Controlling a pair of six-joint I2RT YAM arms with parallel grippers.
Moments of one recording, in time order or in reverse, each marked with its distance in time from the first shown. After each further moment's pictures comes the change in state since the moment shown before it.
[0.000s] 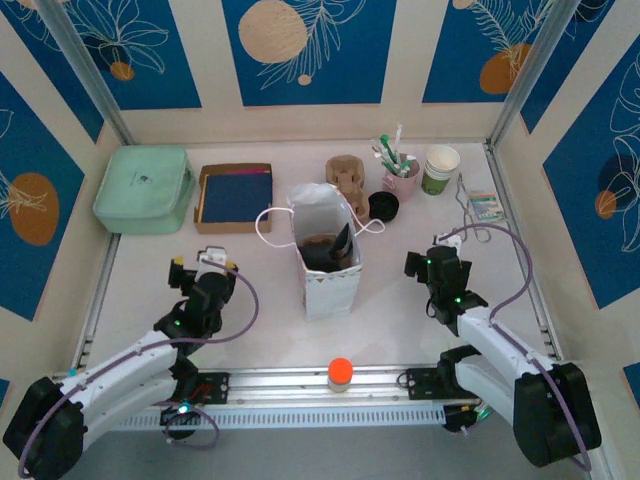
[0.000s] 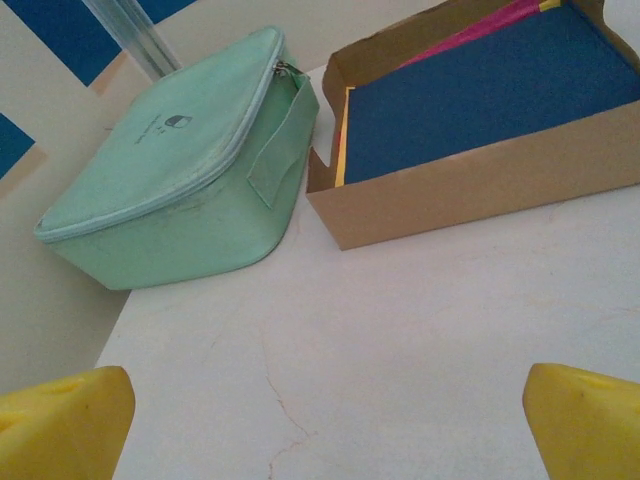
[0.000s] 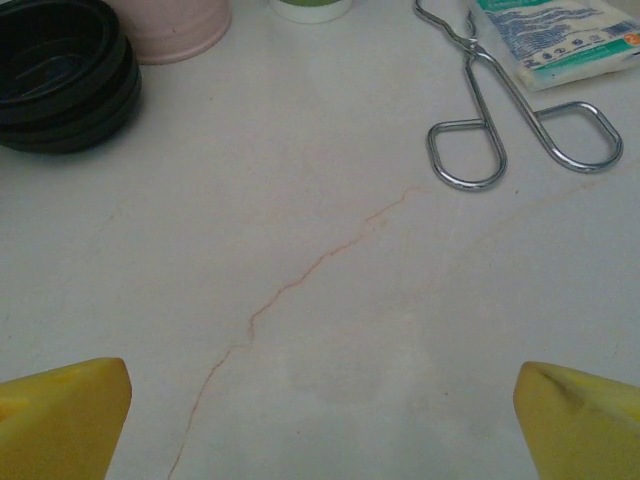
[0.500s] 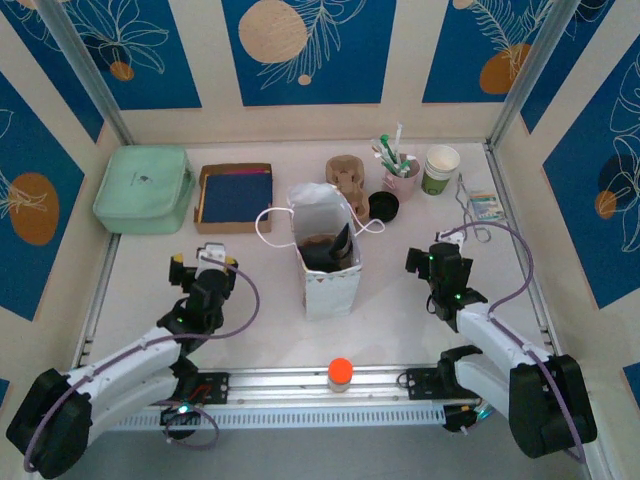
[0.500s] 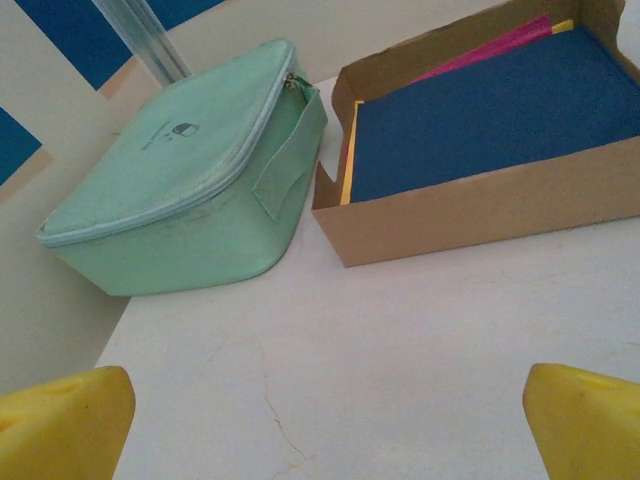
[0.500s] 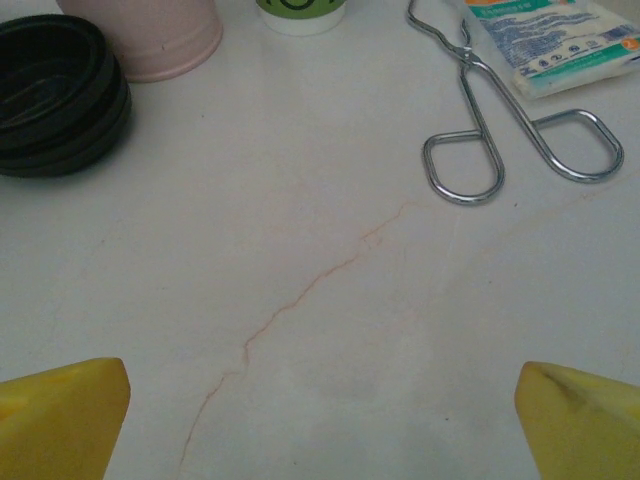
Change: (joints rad) left arm 0.042 0.070 -0.003 0.107 0.006 0.007; right arm -0.036 0.047 0.009 0.055 -0.026 0.000
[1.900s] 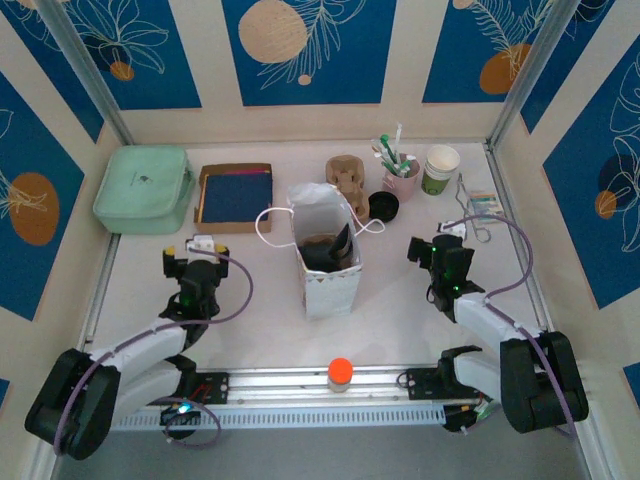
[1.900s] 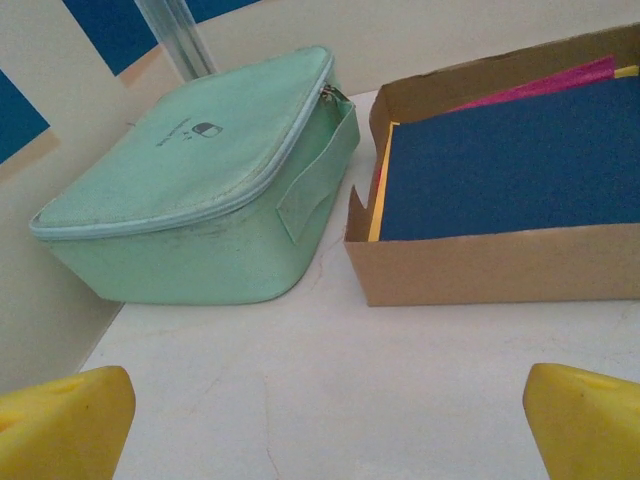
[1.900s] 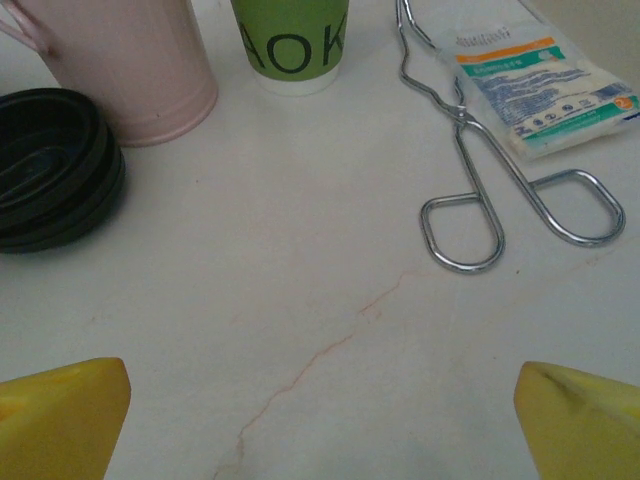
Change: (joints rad) left arm 0.191 0.166 -0.031 0.324 0.145 0.027; right arm -0.053 0.128 0.027 0.178 -0.020 -0.038
